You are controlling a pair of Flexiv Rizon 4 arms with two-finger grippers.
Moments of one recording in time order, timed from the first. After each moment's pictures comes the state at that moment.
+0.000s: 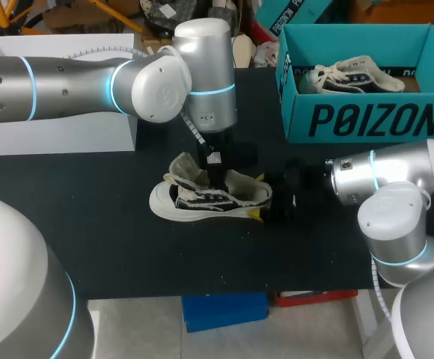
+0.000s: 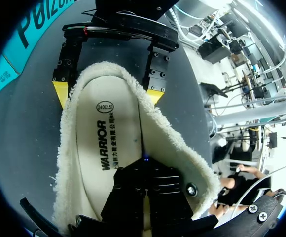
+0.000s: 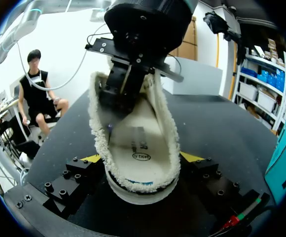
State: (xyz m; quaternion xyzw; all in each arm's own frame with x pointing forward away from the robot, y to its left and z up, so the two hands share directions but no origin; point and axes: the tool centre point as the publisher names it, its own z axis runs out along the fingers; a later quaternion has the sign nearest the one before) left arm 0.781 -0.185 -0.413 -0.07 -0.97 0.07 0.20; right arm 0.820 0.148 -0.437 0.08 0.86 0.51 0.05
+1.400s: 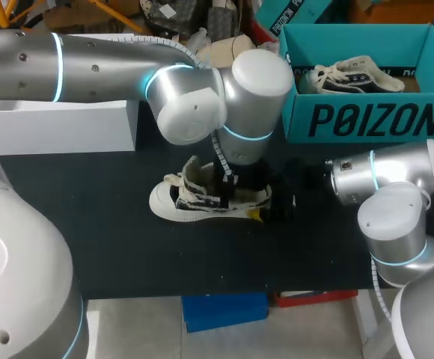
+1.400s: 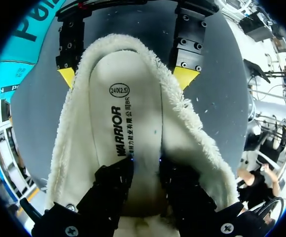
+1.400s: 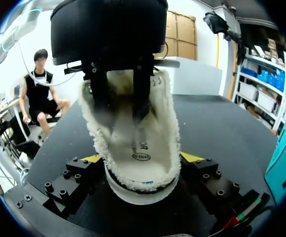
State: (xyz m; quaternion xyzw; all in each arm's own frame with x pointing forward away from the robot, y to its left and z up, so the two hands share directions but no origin) left arm 0.808 -0.172 -0.422 -0.04 -0.99 -0.10 -0.02; right arm 0.820 0.148 -0.437 0.08 0.86 0.51 0.05
